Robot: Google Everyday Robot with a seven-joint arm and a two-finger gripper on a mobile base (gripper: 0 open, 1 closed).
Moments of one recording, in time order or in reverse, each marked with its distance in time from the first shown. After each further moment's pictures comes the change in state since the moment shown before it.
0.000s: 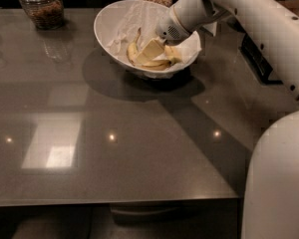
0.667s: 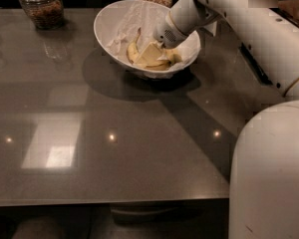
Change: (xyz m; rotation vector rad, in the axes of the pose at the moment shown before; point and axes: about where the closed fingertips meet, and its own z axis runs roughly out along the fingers) arm 0.015 -0.013 0.018 -0.005 0.057 0.033
